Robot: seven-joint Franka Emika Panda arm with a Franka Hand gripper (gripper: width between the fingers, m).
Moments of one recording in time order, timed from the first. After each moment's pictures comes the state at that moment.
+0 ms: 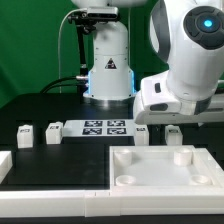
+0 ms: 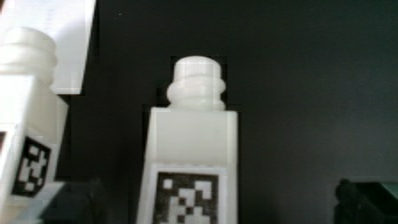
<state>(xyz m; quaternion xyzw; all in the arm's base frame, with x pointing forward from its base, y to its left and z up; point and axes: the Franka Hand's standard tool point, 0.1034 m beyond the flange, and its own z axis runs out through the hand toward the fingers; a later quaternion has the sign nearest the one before) 0.404 0.138 0.024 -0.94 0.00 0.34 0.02</state>
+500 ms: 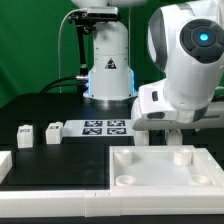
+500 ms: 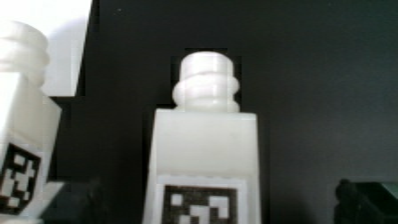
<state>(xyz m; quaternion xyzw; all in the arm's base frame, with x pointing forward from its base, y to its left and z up) 0.401 0.134 0.010 -0.94 0.00 0.35 0.02</state>
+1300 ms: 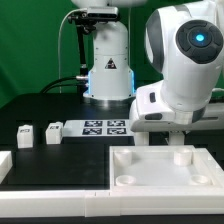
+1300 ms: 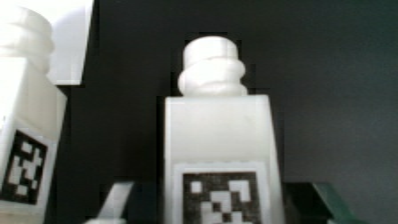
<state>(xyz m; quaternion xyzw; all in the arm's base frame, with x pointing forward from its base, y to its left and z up) 0.403 0.130 0.009 -0.94 0.00 0.35 0.03</state>
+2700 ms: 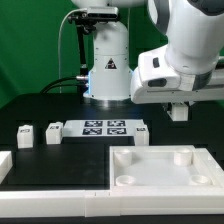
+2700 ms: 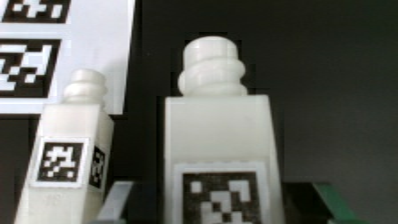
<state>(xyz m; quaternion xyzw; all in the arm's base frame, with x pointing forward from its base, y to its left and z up) 0.416 0.131 0.076 -0.94 0.00 0.34 0.02</state>
